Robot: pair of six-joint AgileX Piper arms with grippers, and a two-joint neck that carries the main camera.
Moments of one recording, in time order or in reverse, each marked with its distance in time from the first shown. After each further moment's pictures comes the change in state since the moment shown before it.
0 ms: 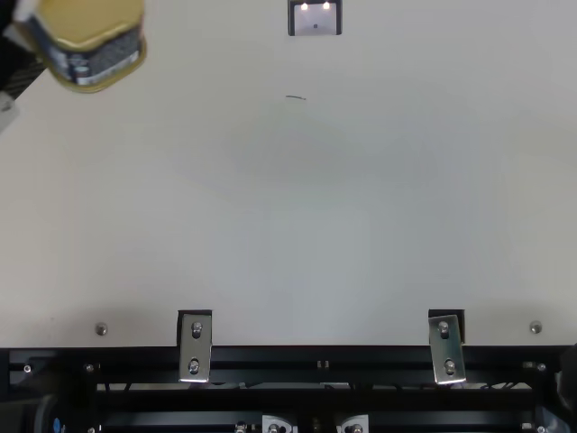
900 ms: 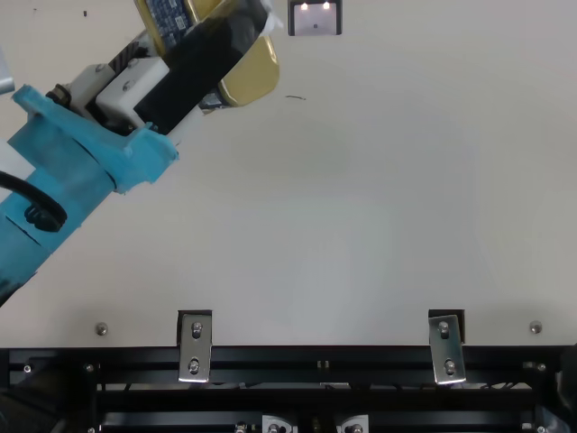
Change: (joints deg) left arm -29.5 2.3 7.1 4.6 -29.0 18.9; right arm 0.0 0.0 0.0 -0.1 0.0 0.0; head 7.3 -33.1
